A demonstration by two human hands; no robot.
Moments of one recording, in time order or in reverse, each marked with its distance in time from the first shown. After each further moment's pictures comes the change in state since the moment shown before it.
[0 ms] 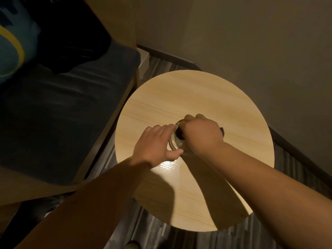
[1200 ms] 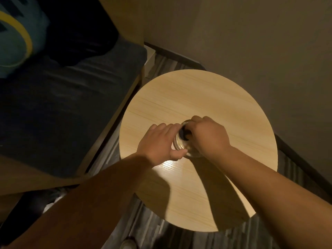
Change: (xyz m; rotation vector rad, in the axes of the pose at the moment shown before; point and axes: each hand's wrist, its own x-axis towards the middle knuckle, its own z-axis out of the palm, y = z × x) left_hand 0.000 0.000 -0.003 0.028 0.005 0.034; right_hand 0.000 0.009 0.019 0.050 0.093 -0.054
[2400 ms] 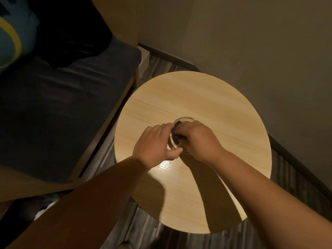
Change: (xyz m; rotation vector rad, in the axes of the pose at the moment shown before) left_hand 0.001 -0.001 0.005 -0.083 0.050 -0.062; right_hand -0.001 -0.001 0.005 0.344 0.056 -0.118
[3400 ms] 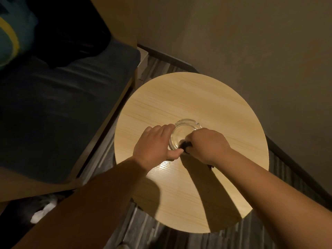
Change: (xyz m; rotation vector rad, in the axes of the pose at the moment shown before) left_hand -0.001 0.001 0.000 0.091 0.022 0.025; right_hand -0.007 -0.004 -0.014 -0.309 -0.288 0.251
